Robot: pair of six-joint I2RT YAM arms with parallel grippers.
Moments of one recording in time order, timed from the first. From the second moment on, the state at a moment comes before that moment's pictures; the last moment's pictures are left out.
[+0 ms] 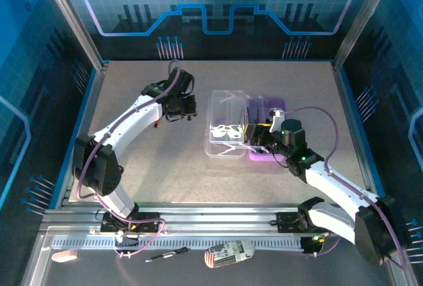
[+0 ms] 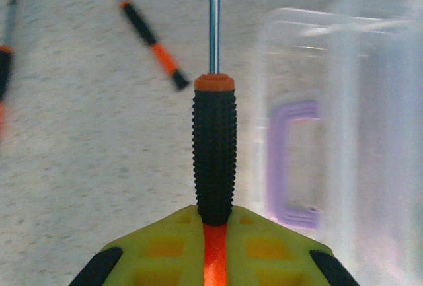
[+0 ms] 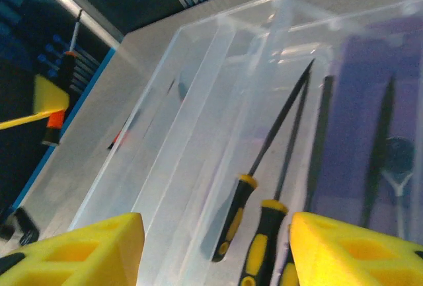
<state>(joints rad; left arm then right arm) -0.47 1.66 1.46 -0.82 -0.04 -0.54 0.41 1.01 0.46 0.18 -0.17 0.54</state>
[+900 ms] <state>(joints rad) -0.78 1.92 1.66 -0.72 0.06 -0.73 0.41 0.90 0.39 0.13 0.13 0.59</state>
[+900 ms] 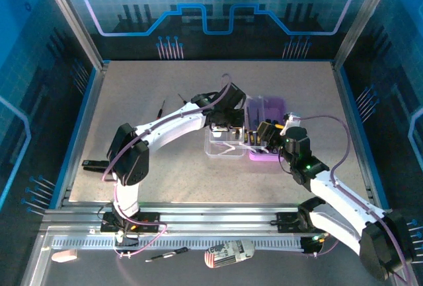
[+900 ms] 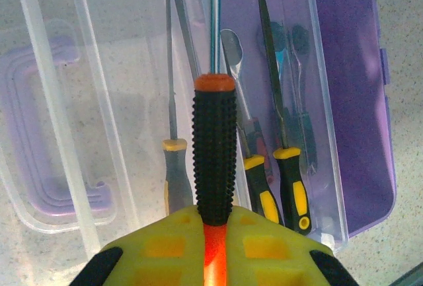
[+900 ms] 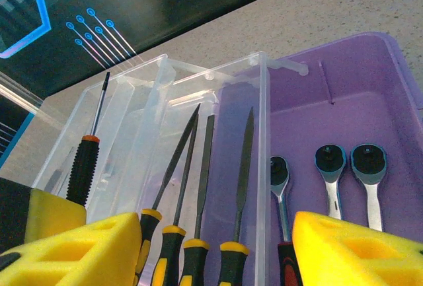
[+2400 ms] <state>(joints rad) -0.78 1.92 1.62 -0.68 0.09 -0.76 0.41 0.93 0.40 0.09 0.13 0.59</state>
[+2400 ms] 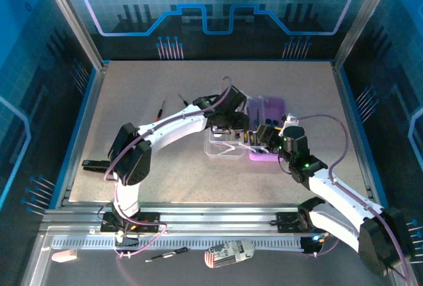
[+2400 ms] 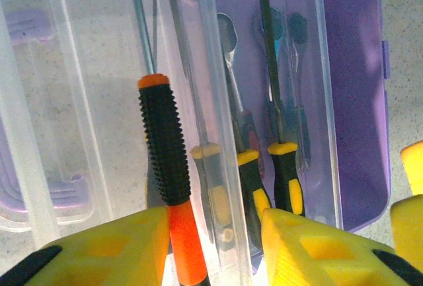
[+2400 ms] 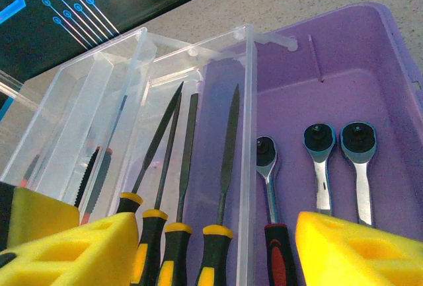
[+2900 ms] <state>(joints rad) -0.68 1.65 1.55 -0.63 -0.02 -0.61 0.41 0.96 0.40 0.14 0.04 0.59</state>
